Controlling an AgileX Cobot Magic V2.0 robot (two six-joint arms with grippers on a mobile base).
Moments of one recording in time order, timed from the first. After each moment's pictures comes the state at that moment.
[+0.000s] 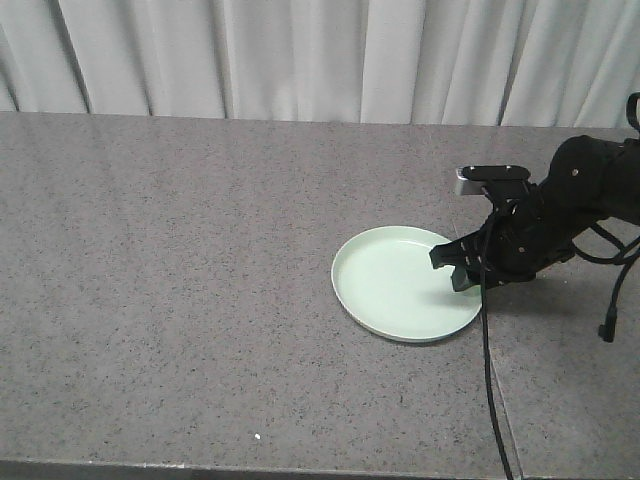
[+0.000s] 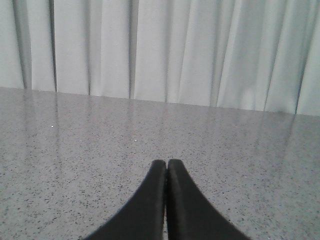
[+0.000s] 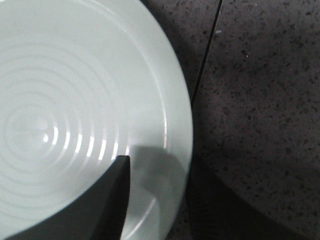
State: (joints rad) left arm 0.04 -0.01 0.03 -0.03 0.04 -0.04; right arm 0.12 1.84 -1.30 0.24 0.79 -0.19
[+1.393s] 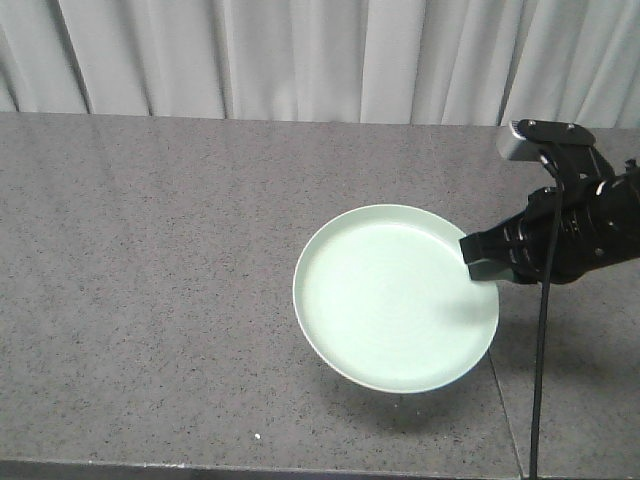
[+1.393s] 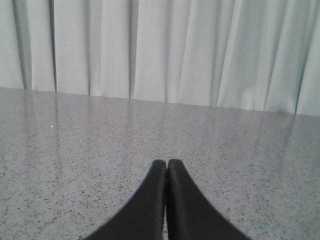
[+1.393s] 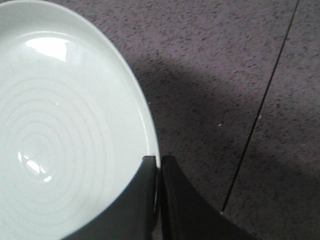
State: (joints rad) left arm 0.04 -0.01 0.03 -0.03 0.04 -0.04; right arm 0.12 1.39 -1.11 0.50 0.89 -0.37
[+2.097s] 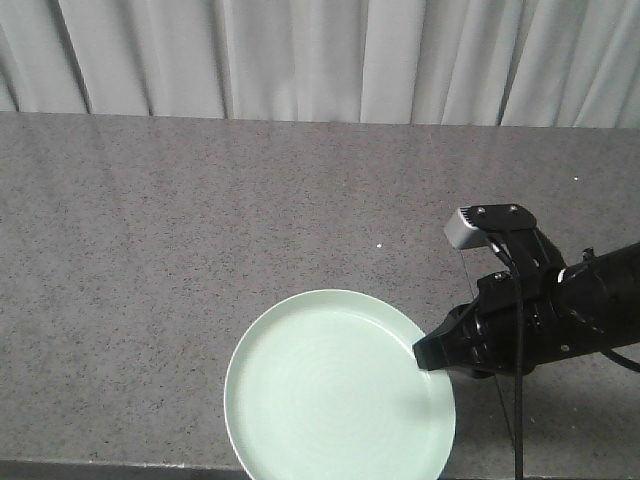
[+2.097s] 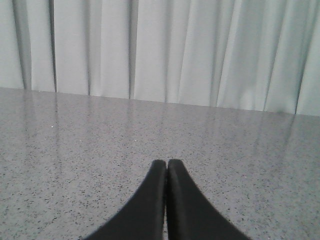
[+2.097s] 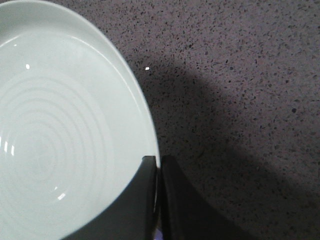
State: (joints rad) left arm 0.04 -0.01 0.03 -0.03 0.04 -0.04; right arm 0.26 1.31 -0.87 0.70 0.85 -0.54
